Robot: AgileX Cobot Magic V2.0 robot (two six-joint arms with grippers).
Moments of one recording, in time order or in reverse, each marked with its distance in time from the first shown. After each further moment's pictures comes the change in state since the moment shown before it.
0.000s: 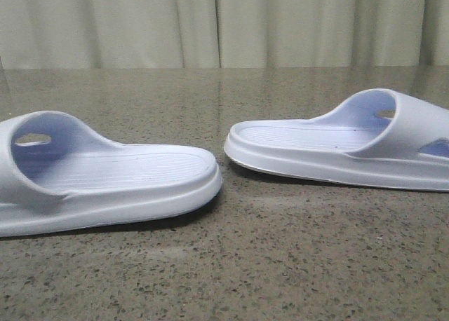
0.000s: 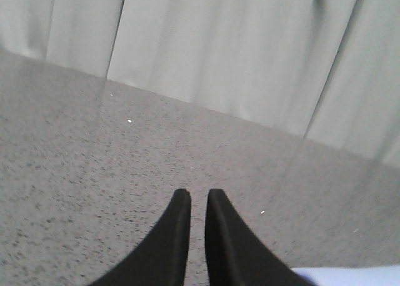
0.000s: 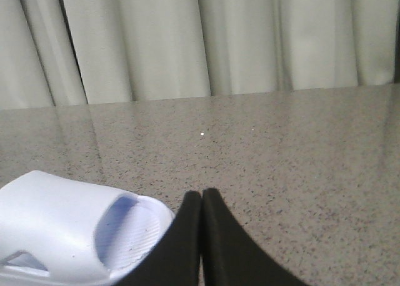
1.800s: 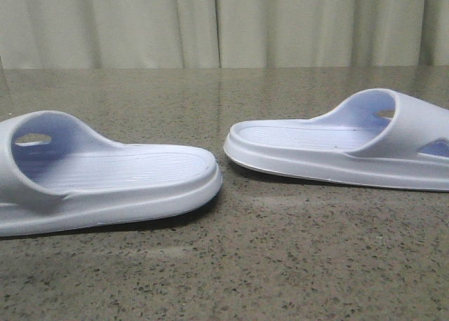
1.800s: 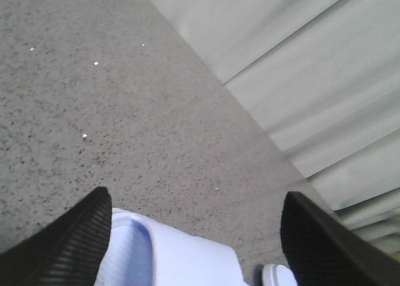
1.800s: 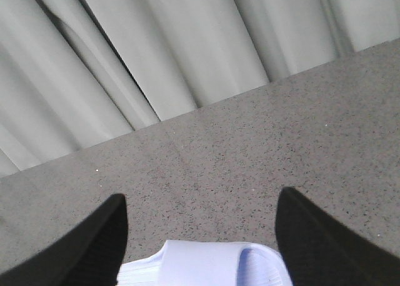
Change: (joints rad) left arm 0.006 0.341 -0.259 -0.442 0.293 -0.096; right arm 0.000 0.303 -0.554 0.347 0.411 0.002
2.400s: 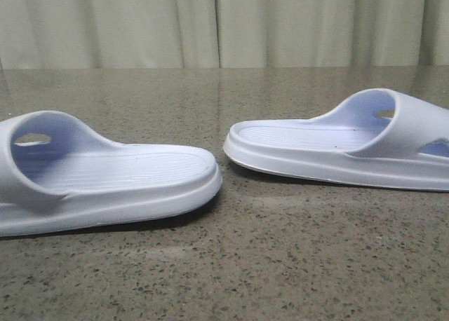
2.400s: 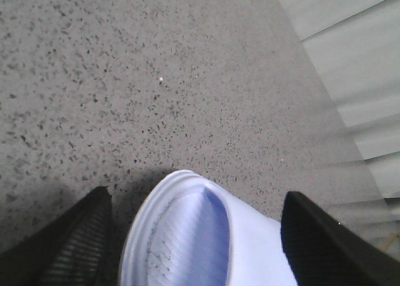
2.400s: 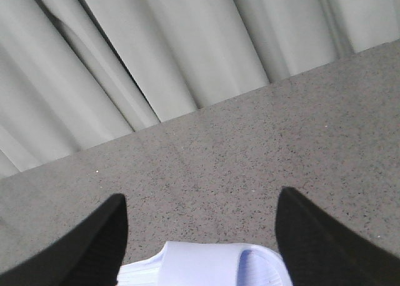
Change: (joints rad) left arm 0.000 0.243 0.014 -0.056 0.005 -0.001; right arm 0.000 0.000 0.000 0.000 -0.004 0.000
